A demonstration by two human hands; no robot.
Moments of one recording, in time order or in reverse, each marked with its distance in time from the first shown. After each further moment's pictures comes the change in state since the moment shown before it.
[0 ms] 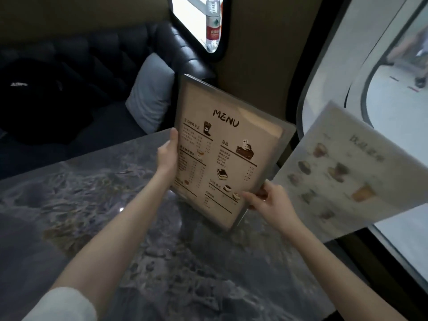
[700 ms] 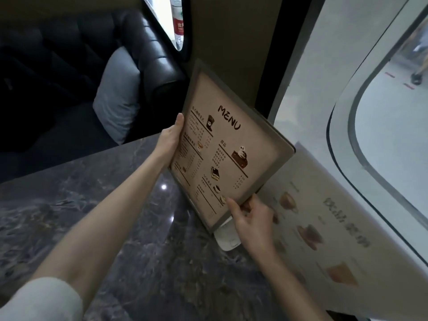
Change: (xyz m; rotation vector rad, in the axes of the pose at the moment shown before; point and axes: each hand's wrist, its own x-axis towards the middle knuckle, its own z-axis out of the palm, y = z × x) left_hand 0.111 0.026 0.150 0.088 -0.259 0.065; right_hand 0.097 0.049 -0.056 0.004 0.270 0.051
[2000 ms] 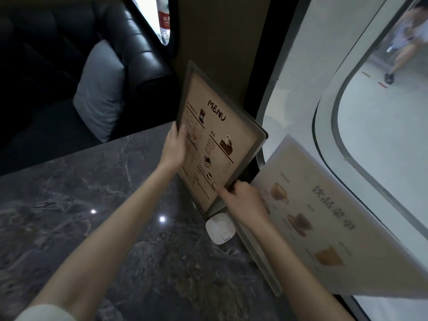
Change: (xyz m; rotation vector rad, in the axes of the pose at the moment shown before) left_hand -0.013 -0.028 0.027 0.232 0.045 0.024; right_hand 0.025 -0.014 -0.004 -0.213 -0.230 0.140
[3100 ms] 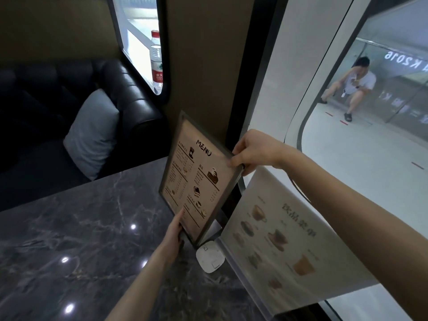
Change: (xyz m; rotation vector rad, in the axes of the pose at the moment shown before) left_hand -0.105 -0.031 0.027 -0.621 -0.233 -0.446; right_hand 0.013 -0.117 -0.130 -0.338 -0.169 -0.169
